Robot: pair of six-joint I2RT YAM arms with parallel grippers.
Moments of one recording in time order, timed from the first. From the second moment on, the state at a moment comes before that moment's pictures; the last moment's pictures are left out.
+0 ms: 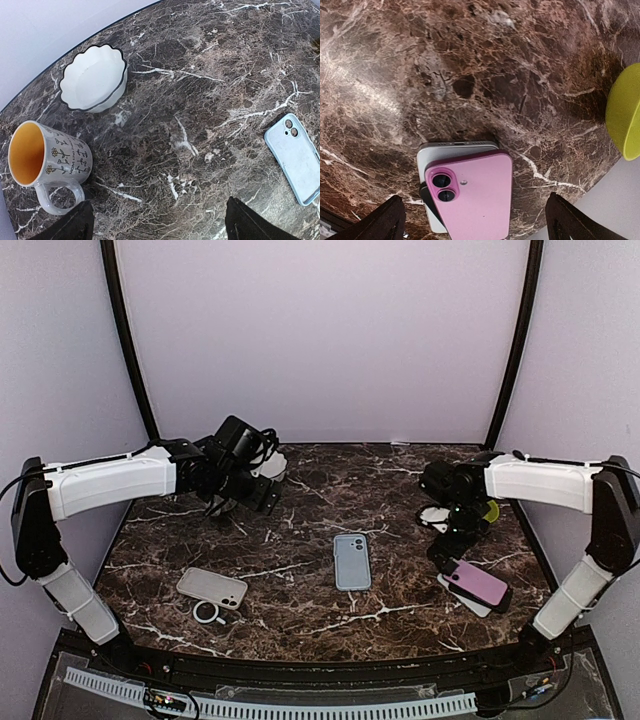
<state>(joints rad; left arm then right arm) -0.75 1.61 1.29 -0.54 -0.32 -0.12 0.61 1.59 1.11 -1.10 0.21 -0.14</state>
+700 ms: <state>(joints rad) -0.75 1.61 1.29 -0.54 -0.30 -0.10 0.48 1.57 0.97 -0.95 0.13 -0.25</state>
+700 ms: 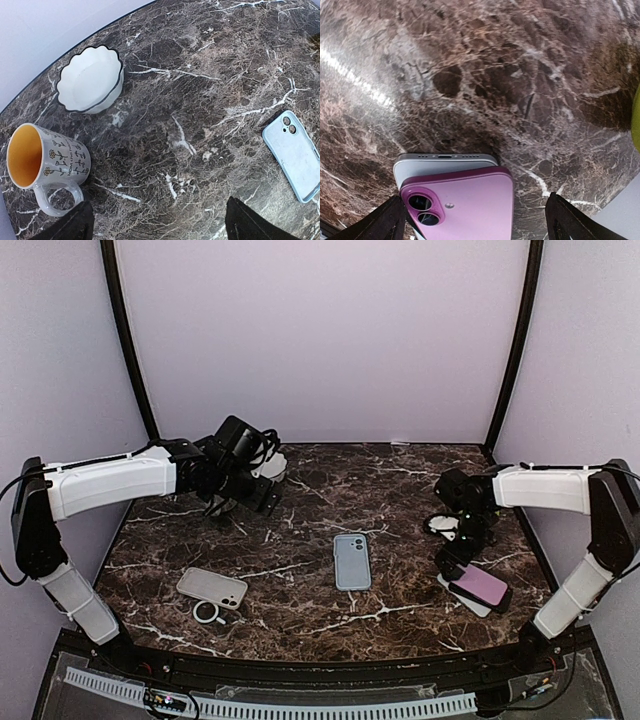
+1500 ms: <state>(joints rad) -0.75 1.64 1.29 -0.57 -0.35 -0.10 0.48 1.66 0.98 -0.93 0.05 -0.30</state>
